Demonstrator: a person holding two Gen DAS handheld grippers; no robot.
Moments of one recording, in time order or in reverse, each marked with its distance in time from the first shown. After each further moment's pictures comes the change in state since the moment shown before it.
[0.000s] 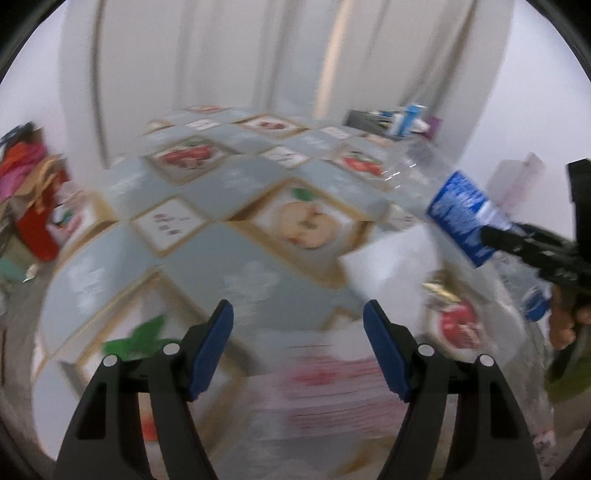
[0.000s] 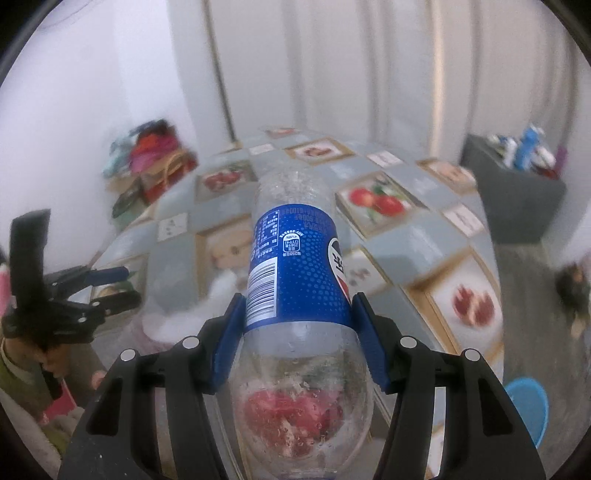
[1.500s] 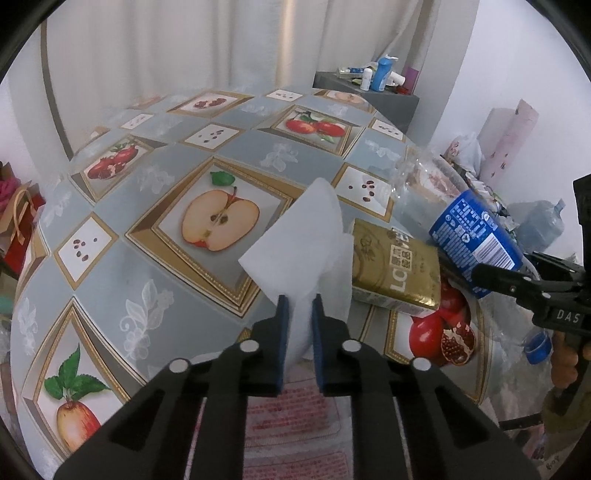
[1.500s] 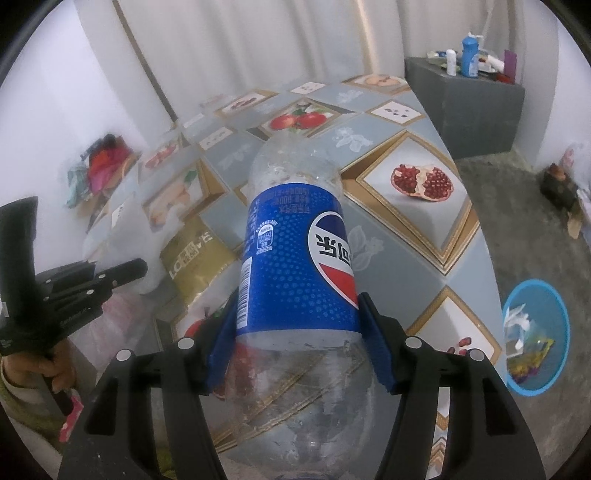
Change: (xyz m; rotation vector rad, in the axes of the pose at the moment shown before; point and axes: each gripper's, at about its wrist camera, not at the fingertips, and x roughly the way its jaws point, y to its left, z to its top) left arm 0.060 -0.066 0.018 0.128 0.130 0.024; right arm 0.008 -0.048 -0.052 0.246 0.131 -0.054
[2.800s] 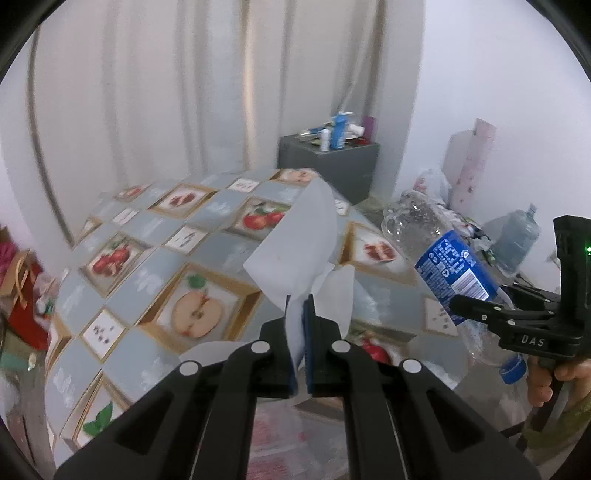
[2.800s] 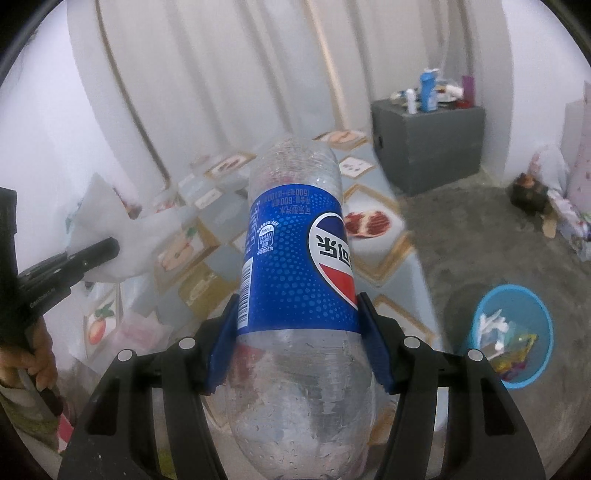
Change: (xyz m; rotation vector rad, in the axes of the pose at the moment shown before) left arm -0.084 -0.057 0.036 0.141 -0.233 -0.053; right arm -0.090 -0.024 -0.021 0.097 -0.218 -0.055
